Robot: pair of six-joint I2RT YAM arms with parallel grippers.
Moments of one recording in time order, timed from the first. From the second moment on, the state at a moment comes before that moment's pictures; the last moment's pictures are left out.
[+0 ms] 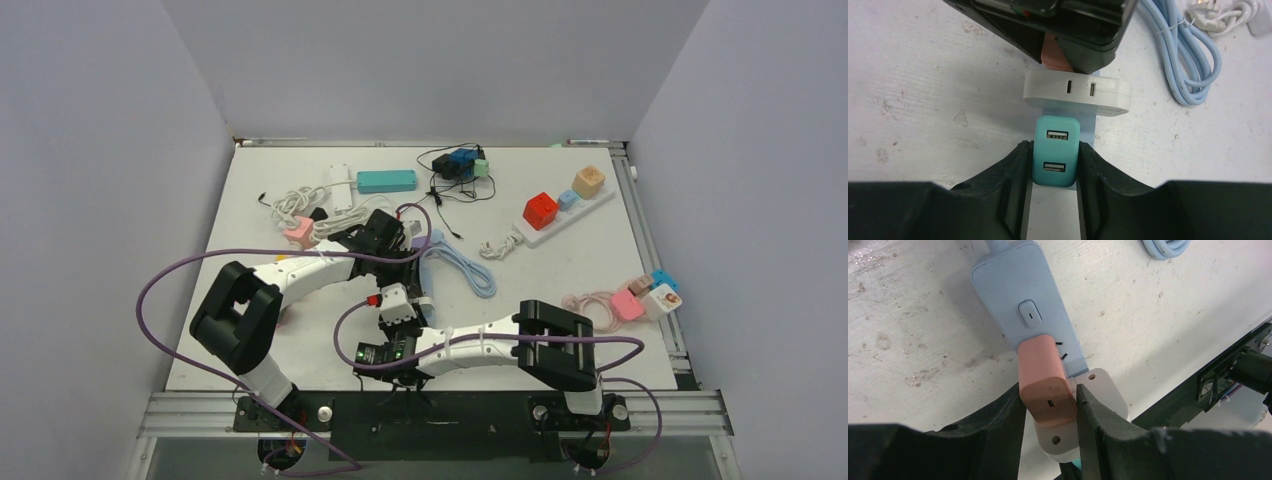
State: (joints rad) left arm -0.64 1.65 1.03 -0.43 0.33 -0.48; right arm 1.43 1.90 1.24 -0.69 1.00 0.97
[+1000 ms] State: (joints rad) left arm -0.64 1.65 1.03 -0.42 0.32 -0.48; right arm 1.35 1.72 1.05 -0.49 0.86 0.97
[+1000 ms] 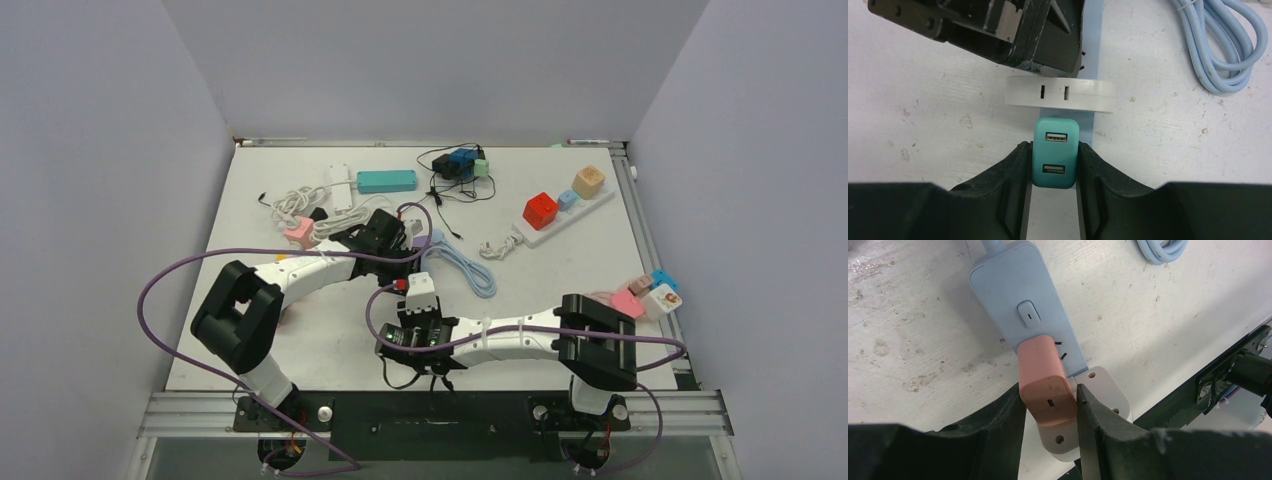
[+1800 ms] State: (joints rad) left arm -0.64 1.66 1.03 -0.44 0.33 -0.48; right arm 1.46 1.94 1.27 -0.77 1.05 1.00
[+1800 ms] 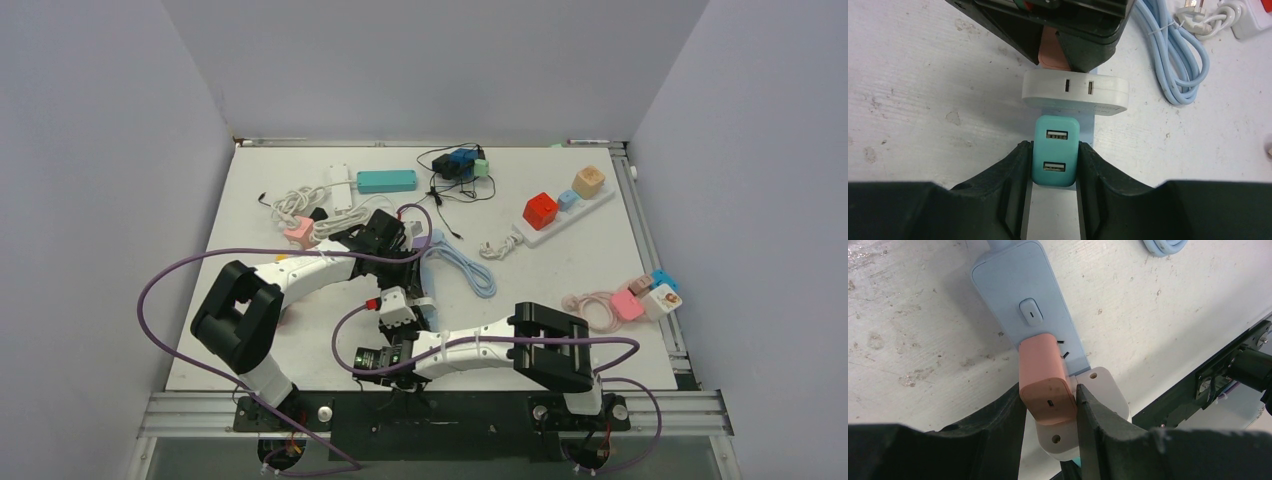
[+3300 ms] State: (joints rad) left arm -0.64 1.67 1.05 -0.43 0.34 -0.48; right arm 1.44 1.91 1.24 -0.72 1.02 0.95
